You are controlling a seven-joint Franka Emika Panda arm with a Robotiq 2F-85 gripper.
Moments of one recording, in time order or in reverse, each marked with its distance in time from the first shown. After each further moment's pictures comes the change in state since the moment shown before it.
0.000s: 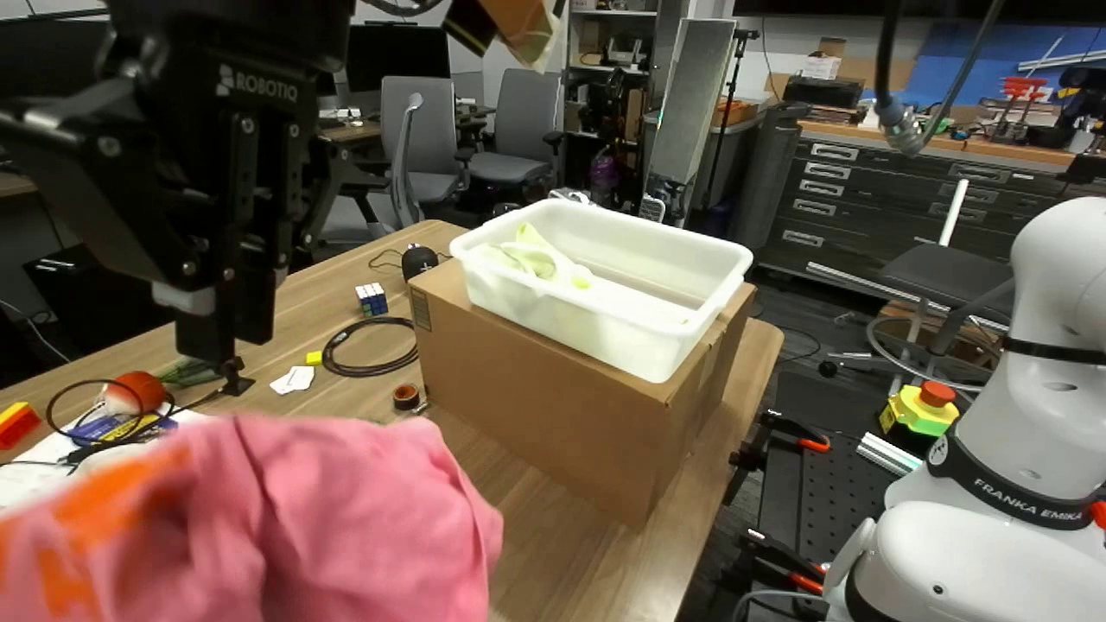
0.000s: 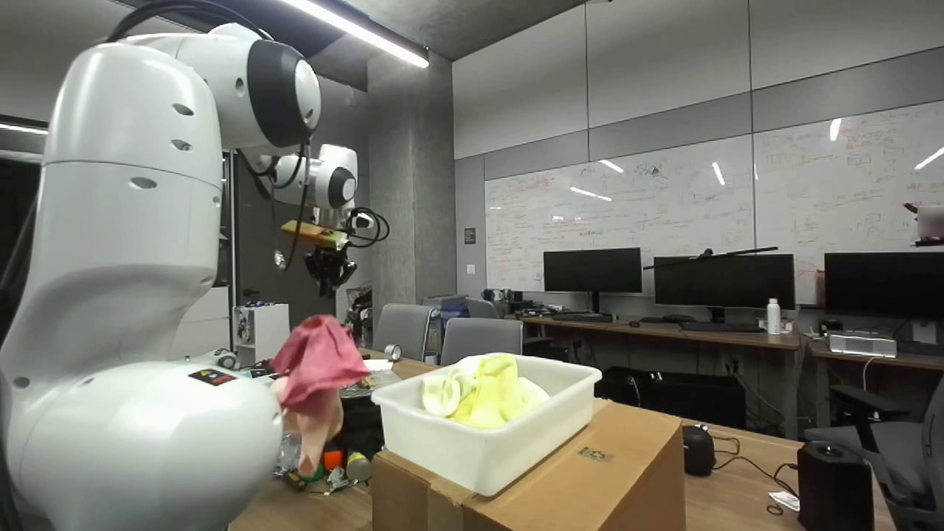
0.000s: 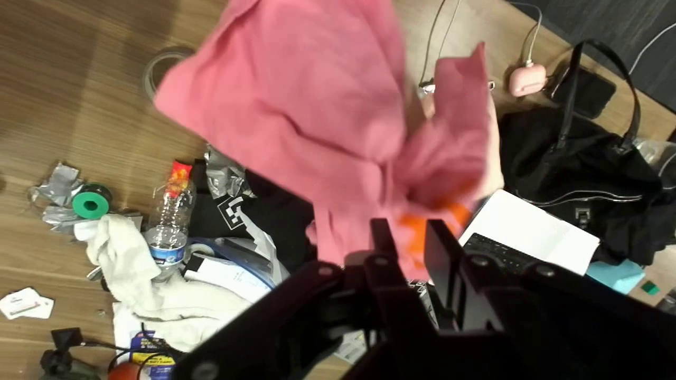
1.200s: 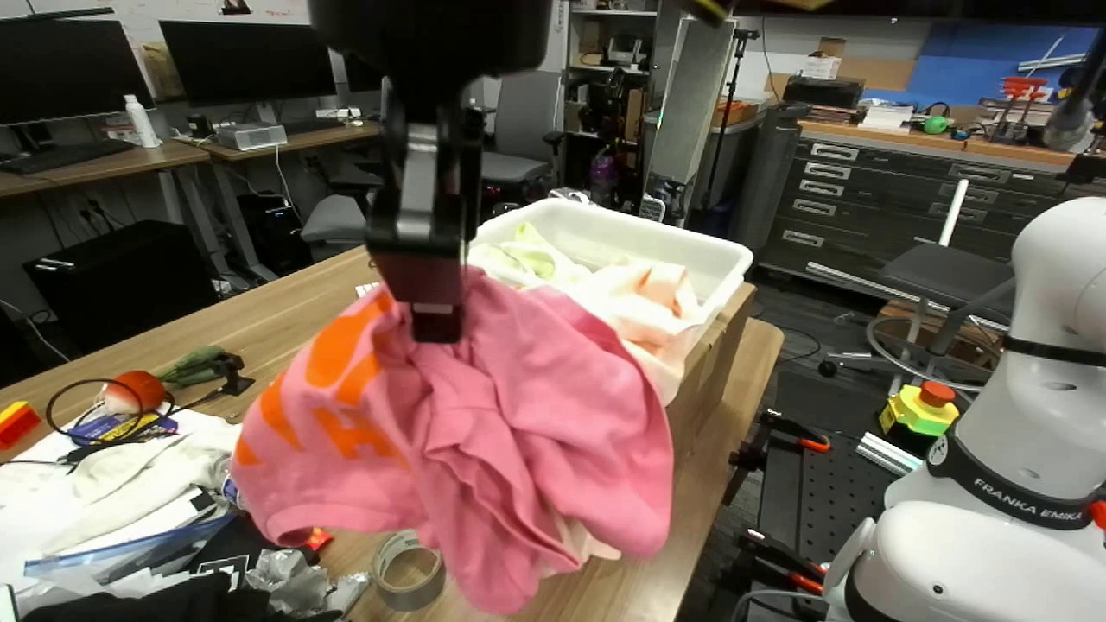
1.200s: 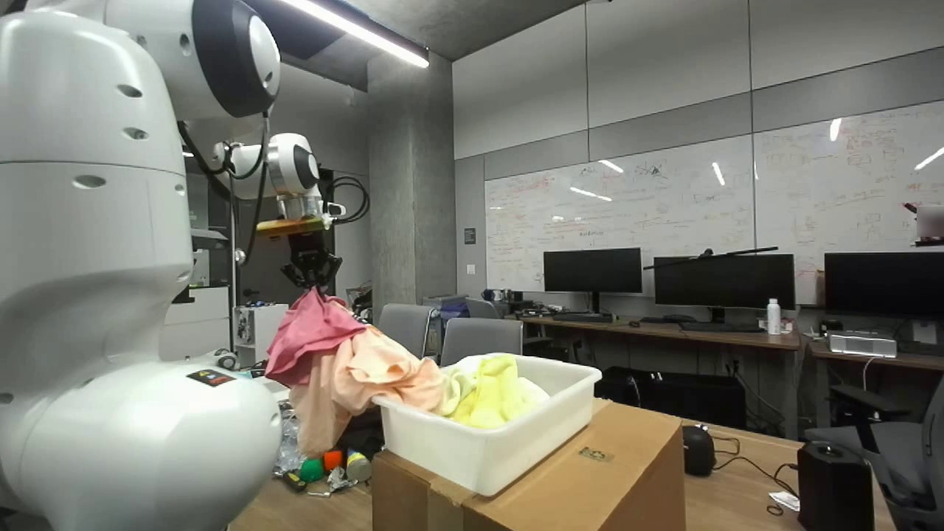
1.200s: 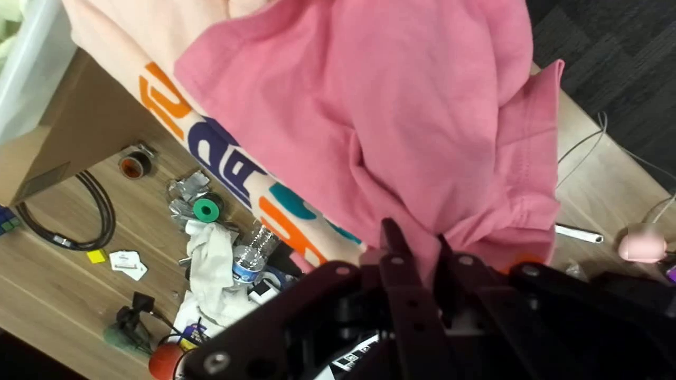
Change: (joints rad) arm -0.012 -0.162 0.091 -0.126 -0.269 -0.207 -0.079
